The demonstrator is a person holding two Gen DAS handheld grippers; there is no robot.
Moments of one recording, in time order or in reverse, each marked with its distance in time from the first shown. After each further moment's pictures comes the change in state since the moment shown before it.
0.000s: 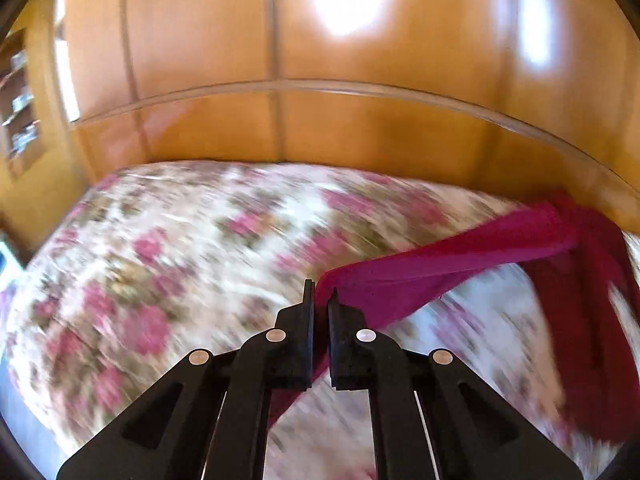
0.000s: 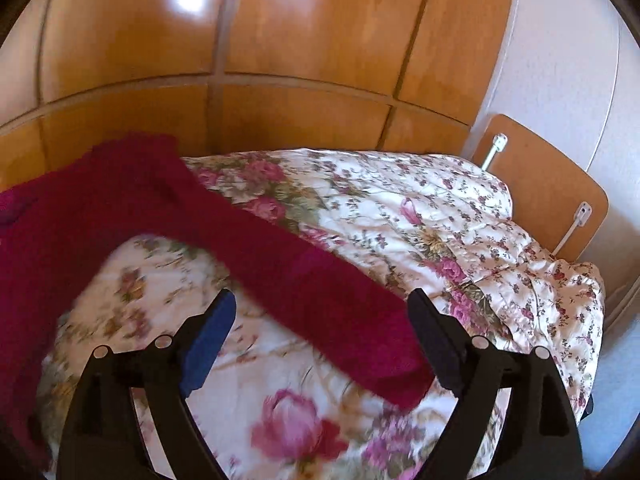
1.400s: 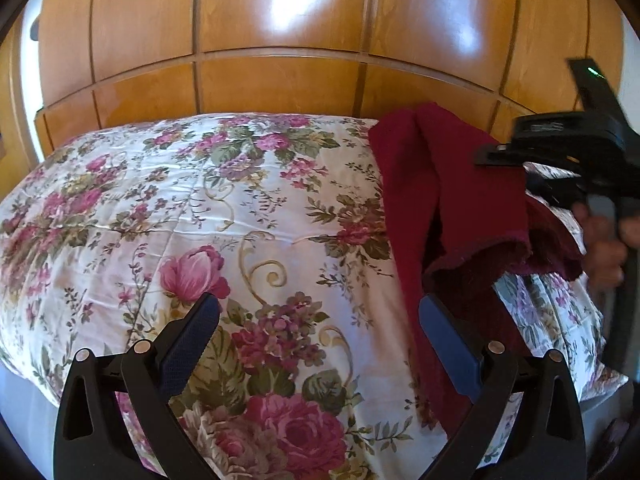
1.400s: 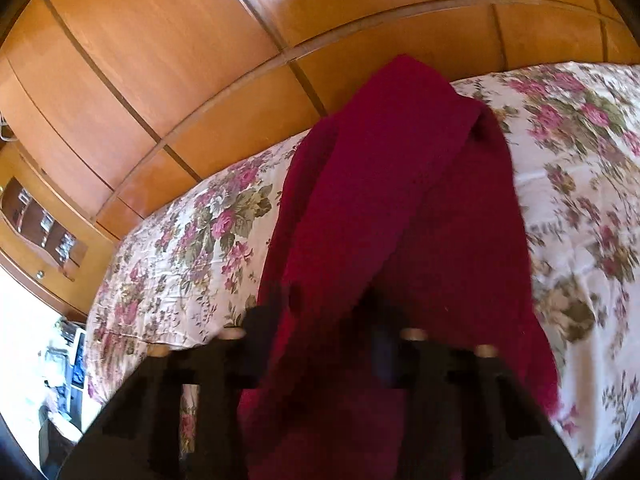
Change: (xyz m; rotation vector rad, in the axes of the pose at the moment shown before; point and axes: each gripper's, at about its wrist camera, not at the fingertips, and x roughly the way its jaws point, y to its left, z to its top) left arm -0.107 -0.093 -0.185 0.103 -0.009 -0.254; right arm -0.073 0.235 -0.021 0.115 0.238 0.800
